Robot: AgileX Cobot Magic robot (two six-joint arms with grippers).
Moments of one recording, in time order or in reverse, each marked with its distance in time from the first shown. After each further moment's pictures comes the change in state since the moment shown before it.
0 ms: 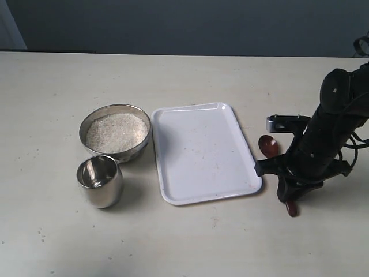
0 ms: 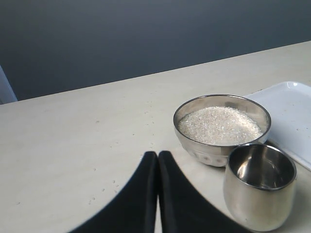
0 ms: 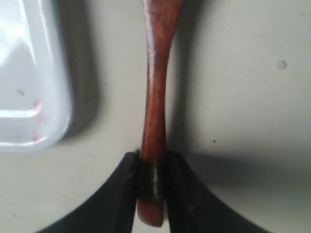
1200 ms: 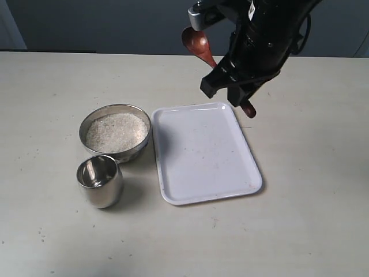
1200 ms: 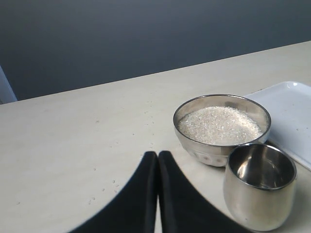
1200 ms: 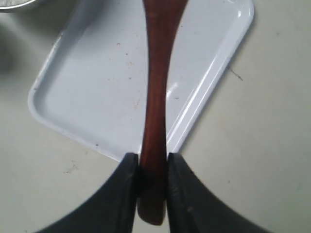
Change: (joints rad) left arm 0.000 0.000 0.000 0.000 0.000 0.000; right arm 0.336 -0.144 -0.644 -0.277 0.428 -0.007
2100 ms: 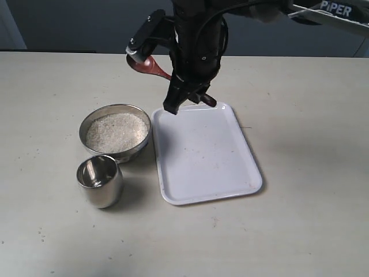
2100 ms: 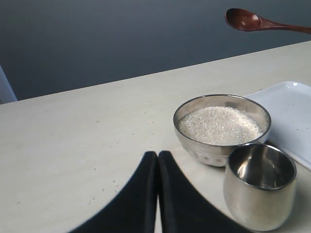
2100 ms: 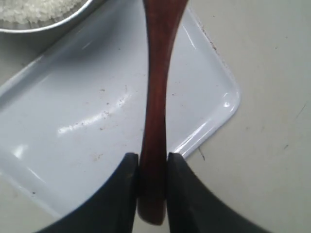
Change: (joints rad) left arm 0.000 0.000 0.000 0.000 0.000 0.000; right arm 0.154 0.296 -0.277 -0.224 0.004 -0.196
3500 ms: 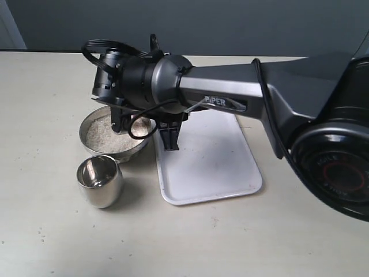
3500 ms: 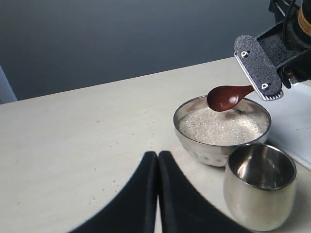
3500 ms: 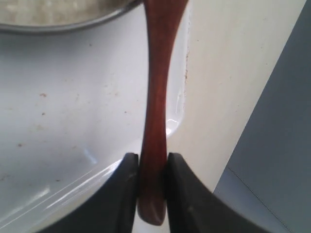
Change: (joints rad) left arm 0.000 0.000 0.000 0.000 0.000 0.000; right arm 0.215 0.240 -0.002 -0.539 0.001 -0.003
